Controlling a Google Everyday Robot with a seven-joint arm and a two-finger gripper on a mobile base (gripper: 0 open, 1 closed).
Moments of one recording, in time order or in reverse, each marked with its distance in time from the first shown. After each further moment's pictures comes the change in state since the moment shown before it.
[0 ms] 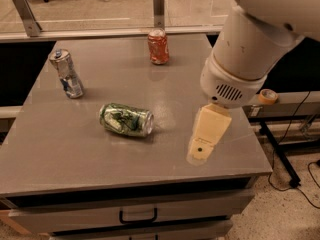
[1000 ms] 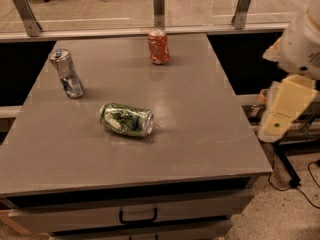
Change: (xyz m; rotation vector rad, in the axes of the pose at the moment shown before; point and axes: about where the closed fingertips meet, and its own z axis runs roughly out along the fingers) arm 0.085 -0.053 -0.064 0.087 0.000 -0.027
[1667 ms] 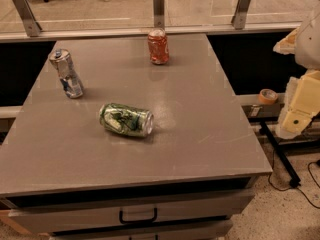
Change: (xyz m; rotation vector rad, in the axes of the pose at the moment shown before) arm 0.018 -0.010 -0.012 0.035 -0.005 -0.044
